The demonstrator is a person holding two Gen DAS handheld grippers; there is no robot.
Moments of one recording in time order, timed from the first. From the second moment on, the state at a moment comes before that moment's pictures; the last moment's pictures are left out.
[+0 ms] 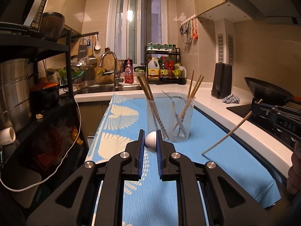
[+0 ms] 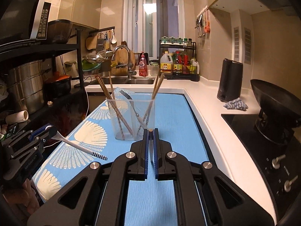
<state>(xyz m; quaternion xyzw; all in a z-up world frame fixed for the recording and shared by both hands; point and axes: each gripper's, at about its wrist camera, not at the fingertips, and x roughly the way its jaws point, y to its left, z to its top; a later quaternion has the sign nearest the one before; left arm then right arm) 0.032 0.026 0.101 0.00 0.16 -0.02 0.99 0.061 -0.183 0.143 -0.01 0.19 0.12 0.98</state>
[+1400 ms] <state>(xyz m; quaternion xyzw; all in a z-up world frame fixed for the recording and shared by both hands) 0.250 0.003 0.196 0.08 0.25 -0.06 0.96 0.238 -0.143 0.246 0.01 0.16 0.16 0.97</state>
